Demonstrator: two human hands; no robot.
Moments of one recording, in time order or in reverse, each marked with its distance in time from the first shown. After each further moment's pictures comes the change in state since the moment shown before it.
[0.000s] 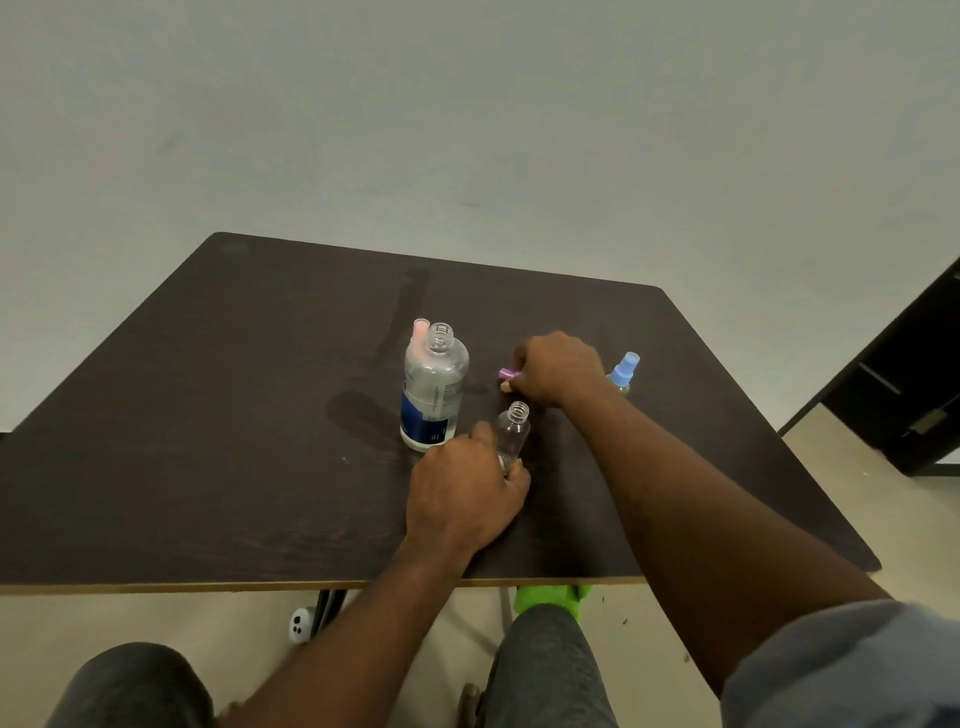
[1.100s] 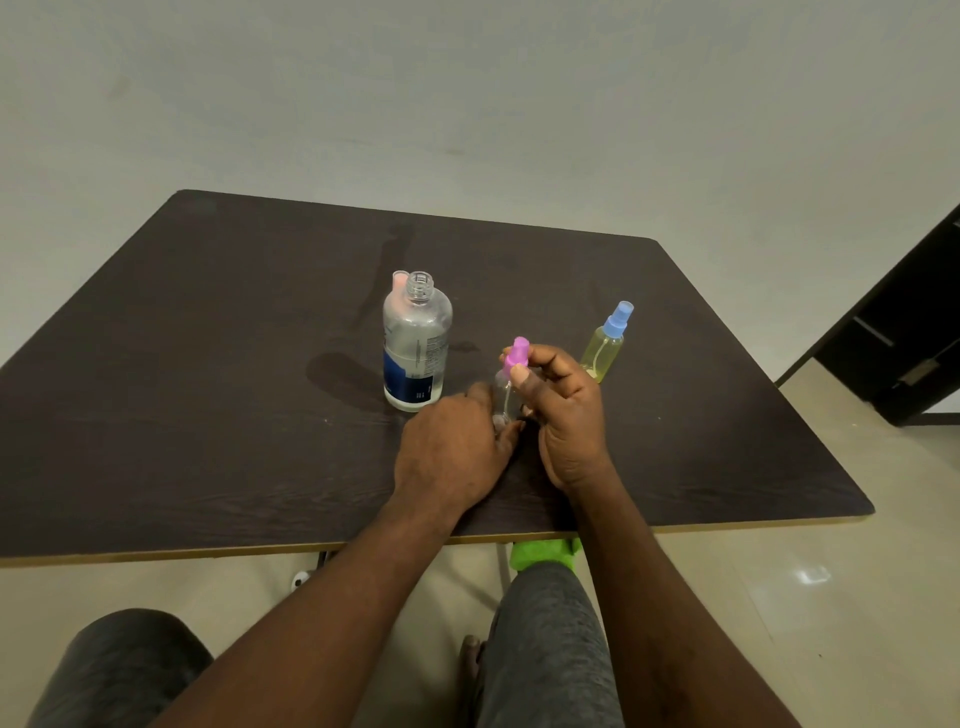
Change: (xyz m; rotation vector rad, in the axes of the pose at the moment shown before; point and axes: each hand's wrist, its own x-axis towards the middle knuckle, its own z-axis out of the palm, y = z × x) left_hand 0.002 -0.003 0.006 0.027 -0.013 0.118; right_hand -0.132 -0.028 0.052 1.784 0.373 -0.060
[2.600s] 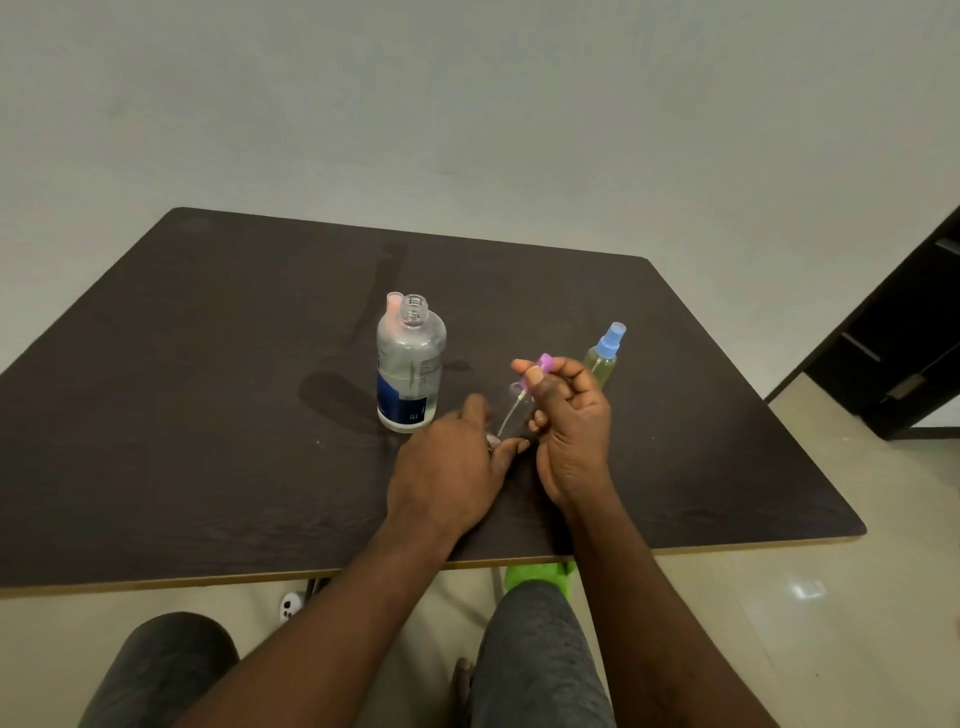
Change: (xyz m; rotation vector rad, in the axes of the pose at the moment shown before) left_hand 0.001 0.003 -0.001 -0.066 0.006 -0.012; right_hand 0.008 -0.006 -0.004 0.203 0.192 0.047
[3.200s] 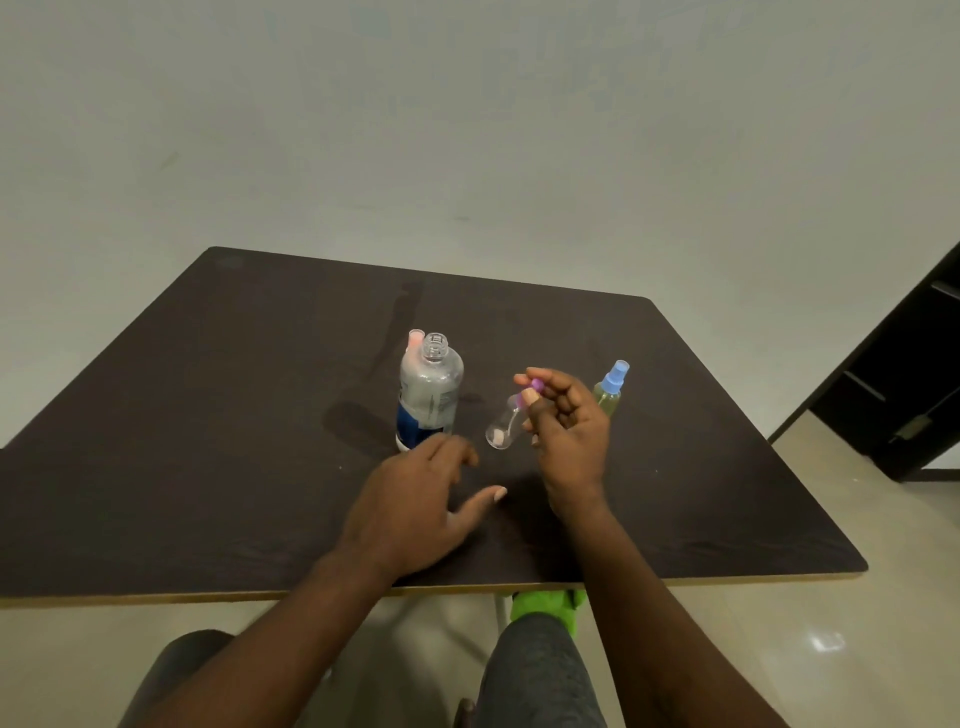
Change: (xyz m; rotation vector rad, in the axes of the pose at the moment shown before) left_hand -0.018 -0.046 -0.045 -0.105 0.044 0.274; right_hand 0.012 0.000 0.015 -0.309 -0.035 -0.229
